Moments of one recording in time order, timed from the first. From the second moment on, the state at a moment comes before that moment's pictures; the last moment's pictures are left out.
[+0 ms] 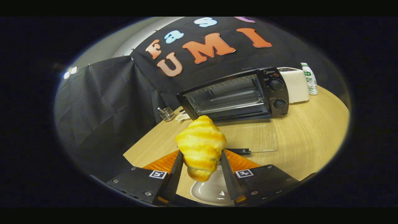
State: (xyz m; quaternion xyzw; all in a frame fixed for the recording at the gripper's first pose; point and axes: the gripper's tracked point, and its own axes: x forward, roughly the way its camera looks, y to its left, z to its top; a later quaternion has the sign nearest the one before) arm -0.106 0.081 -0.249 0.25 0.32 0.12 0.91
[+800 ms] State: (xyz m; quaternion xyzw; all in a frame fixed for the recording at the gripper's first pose) arm 0.069 0.056 -0.274 0.31 0.30 0.03 0.90
